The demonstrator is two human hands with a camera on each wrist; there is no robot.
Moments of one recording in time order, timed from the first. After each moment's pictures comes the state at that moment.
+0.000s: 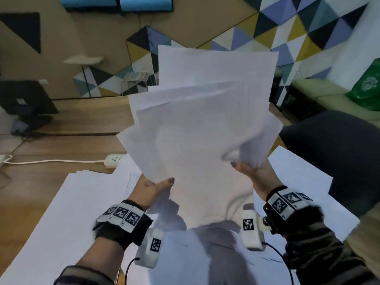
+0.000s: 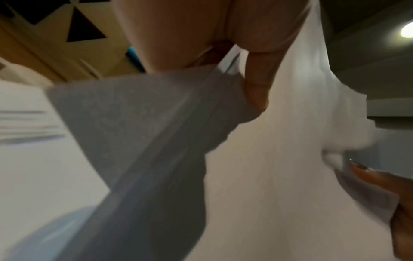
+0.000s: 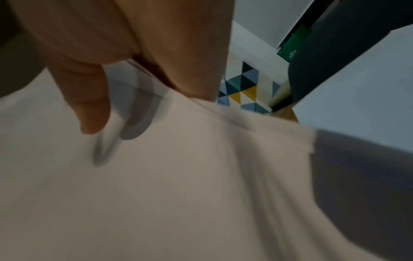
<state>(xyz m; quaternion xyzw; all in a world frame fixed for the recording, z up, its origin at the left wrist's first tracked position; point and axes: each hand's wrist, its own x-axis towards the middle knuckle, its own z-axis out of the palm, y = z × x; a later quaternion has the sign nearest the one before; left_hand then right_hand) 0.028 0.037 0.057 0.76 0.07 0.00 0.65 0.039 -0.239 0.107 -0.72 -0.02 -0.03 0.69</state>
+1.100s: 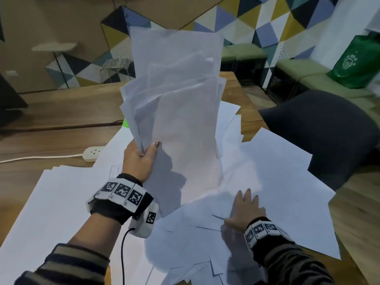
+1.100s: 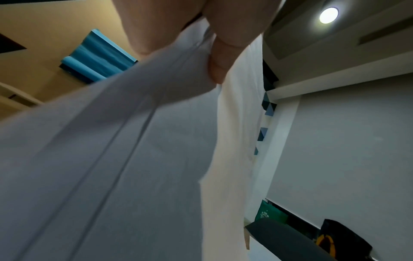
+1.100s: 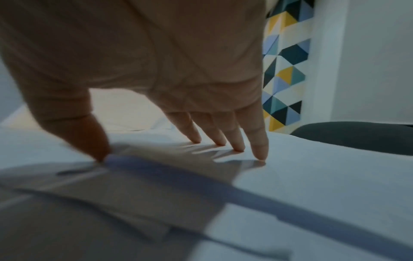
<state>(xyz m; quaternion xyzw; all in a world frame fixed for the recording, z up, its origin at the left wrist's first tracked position) 0.045 -0.013 0.101 0.84 0.07 0.13 0.51 -0.022 -0.272 -0.016 -0.95 0.12 0.29 0.07</state>
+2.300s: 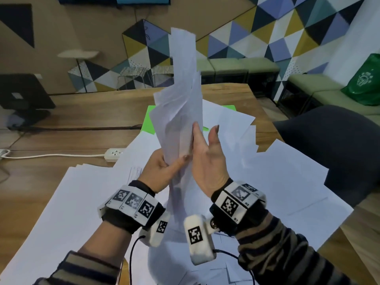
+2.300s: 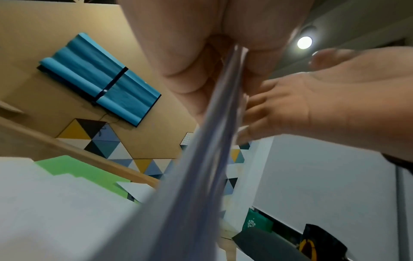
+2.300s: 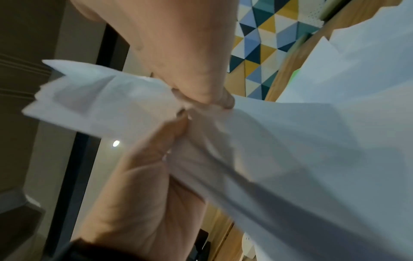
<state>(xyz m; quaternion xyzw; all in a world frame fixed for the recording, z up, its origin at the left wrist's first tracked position) 0.017 0.005 0.120 0.77 -0.14 0.06 0.62 0.017 -0.118 0.145 -0.57 -0.05 0.08 0.82</state>
